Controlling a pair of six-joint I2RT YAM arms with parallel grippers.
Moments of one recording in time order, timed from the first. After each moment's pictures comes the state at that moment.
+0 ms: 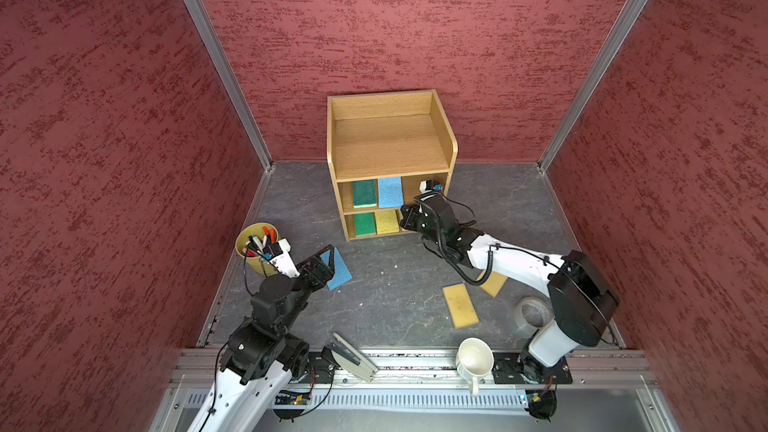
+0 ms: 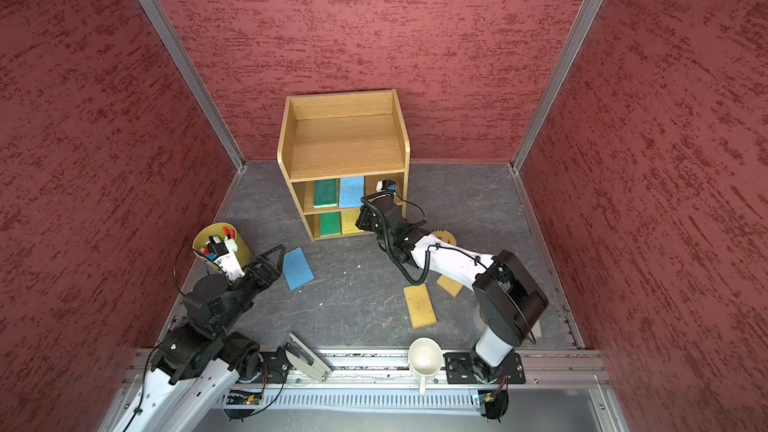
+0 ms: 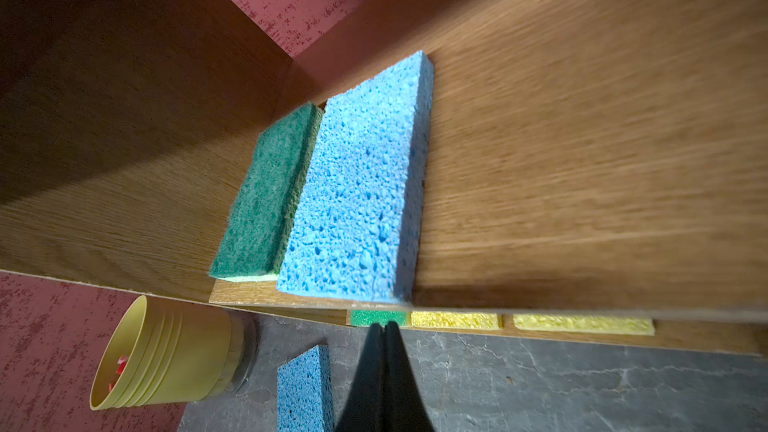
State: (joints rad) left arm -0.43 0.23 0.46 -0.49 -0.15 -0.87; right arm 0.74 1.64 1.07 0.17 0.13 0.81
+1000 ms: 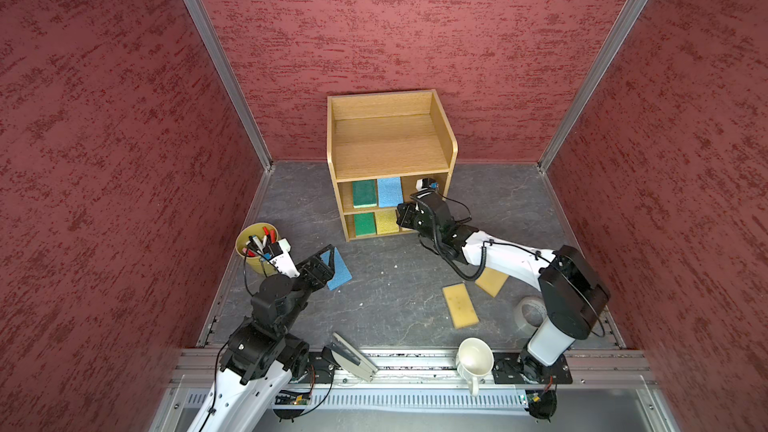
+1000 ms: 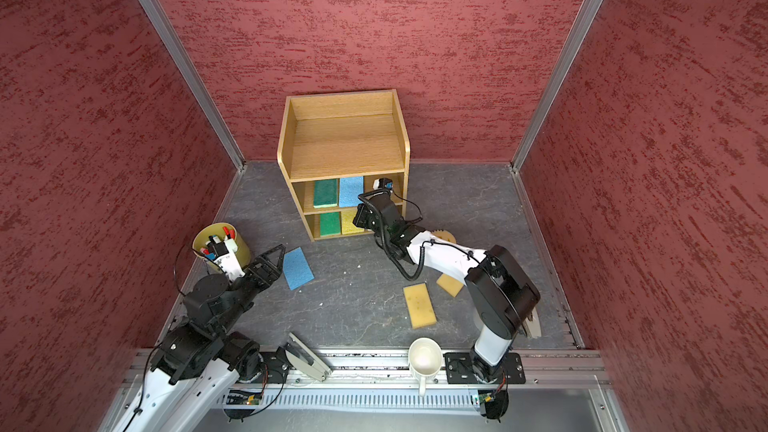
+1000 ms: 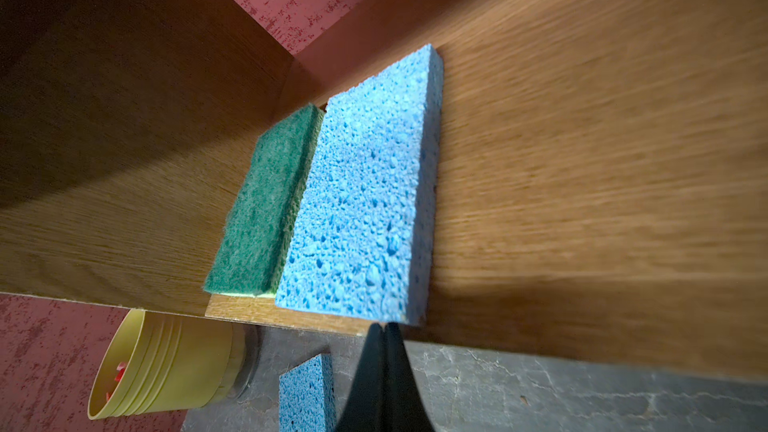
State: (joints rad) left arm -0.43 0.23 0.46 -0.49 -0.15 -0.87; right arm 0.74 1.70 1.12 0.19 0.11 0.81
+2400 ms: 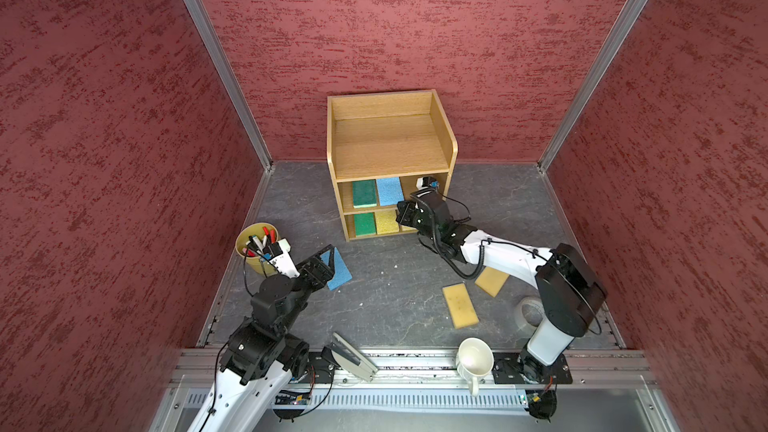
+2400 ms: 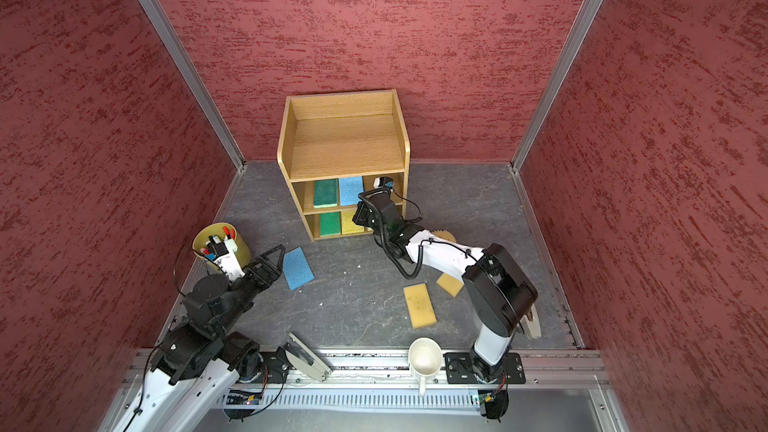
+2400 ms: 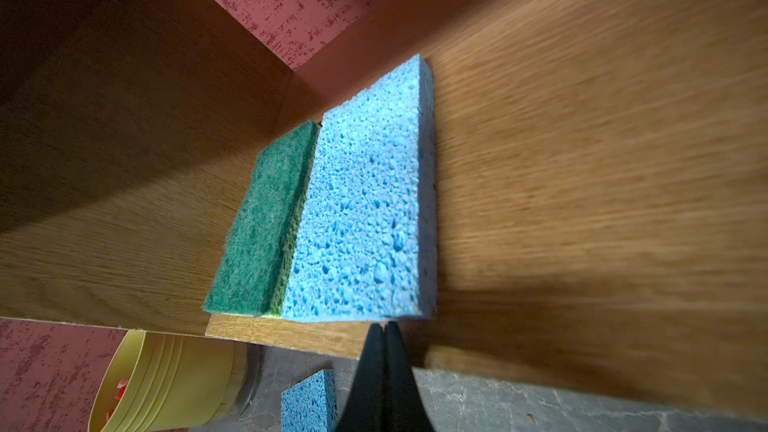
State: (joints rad) left arm -0.43 0.22 0.45 -0.49 -0.15 -0.87; right arm 0.74 1.72 1.12 0.22 0.13 0.82
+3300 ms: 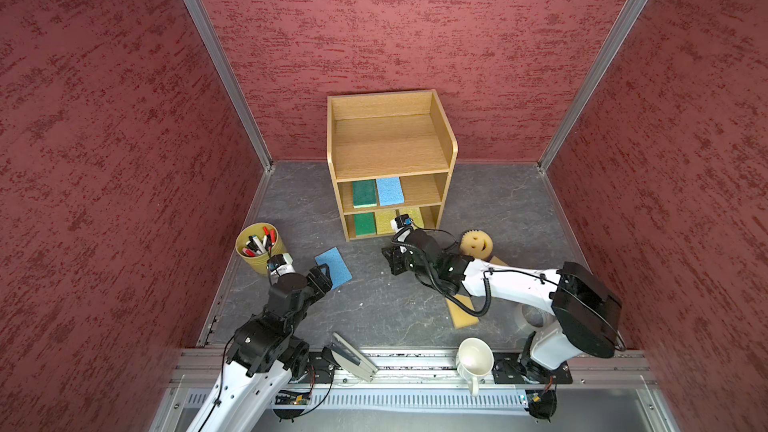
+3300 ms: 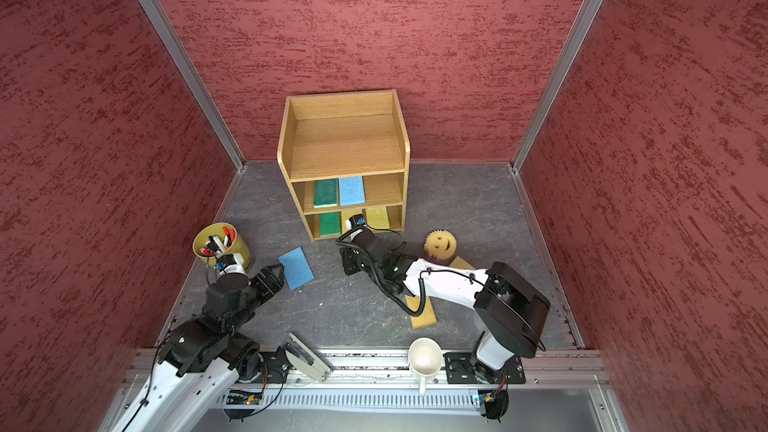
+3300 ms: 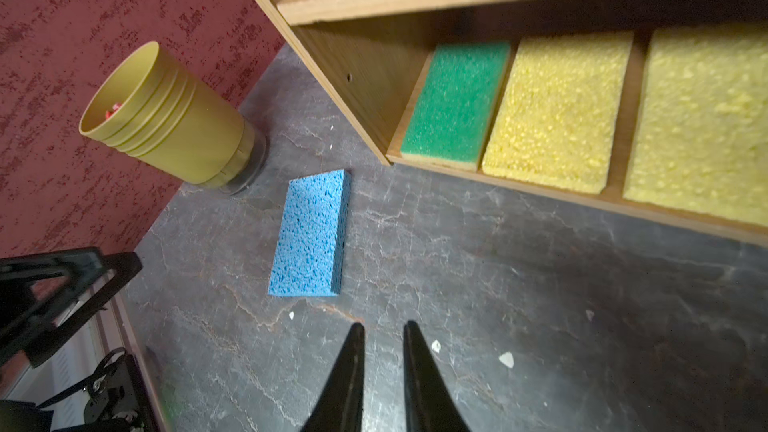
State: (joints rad) left arm -0.43 0.31 0.39 -0.75 -0.25 -0.91; right arm 0.96 1.59 0.91 0.13 0.05 0.56
